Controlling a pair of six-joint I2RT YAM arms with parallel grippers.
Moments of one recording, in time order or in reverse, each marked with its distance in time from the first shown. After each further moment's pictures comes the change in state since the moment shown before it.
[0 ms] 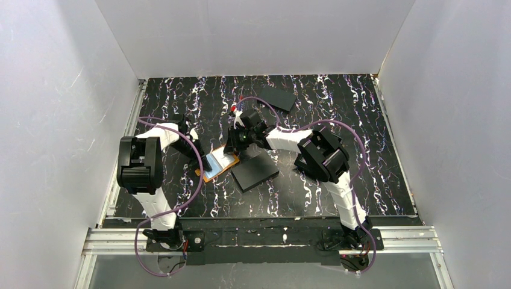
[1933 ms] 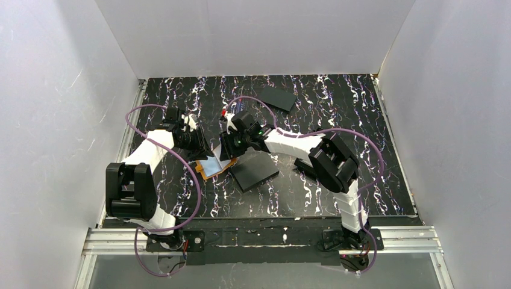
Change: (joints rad) left arm -0.032 -0.282 -0.060 0.127 -0.010 0.008; right arm 0.105 -0.172 -0.002 -0.231 0.082 -0.064
